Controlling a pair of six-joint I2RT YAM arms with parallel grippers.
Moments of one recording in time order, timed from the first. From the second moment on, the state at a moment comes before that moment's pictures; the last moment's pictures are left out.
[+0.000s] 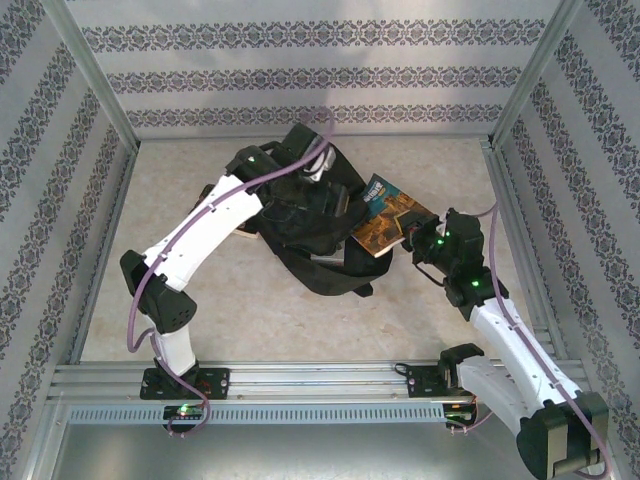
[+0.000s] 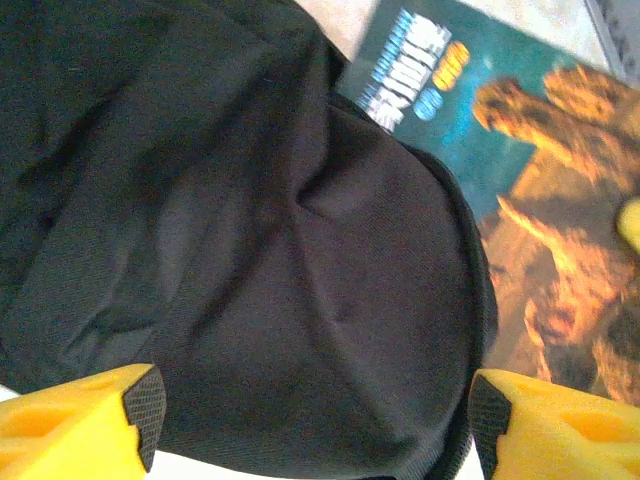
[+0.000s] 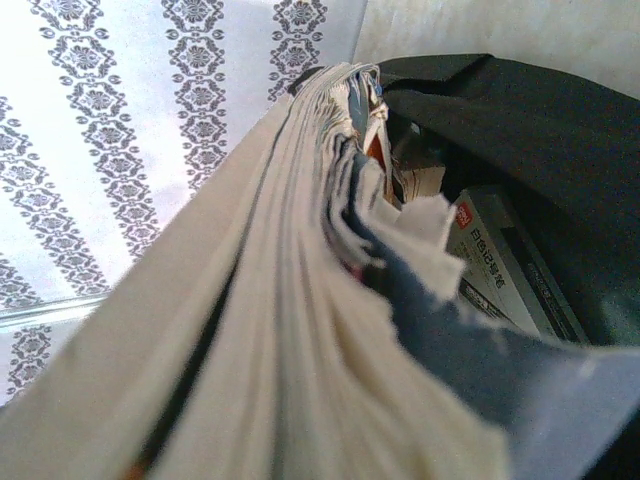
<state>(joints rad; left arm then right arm) -0.71 1.82 2.03 -1.18 0.06 -0.37 0.24 0.85 0.58 -0.06 -0.29 1.49</state>
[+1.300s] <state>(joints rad) -0.83 1.93 2.08 -1.13 -0.27 -0.20 0.25 0.71 0.54 -0.07 -0.28 1.51</state>
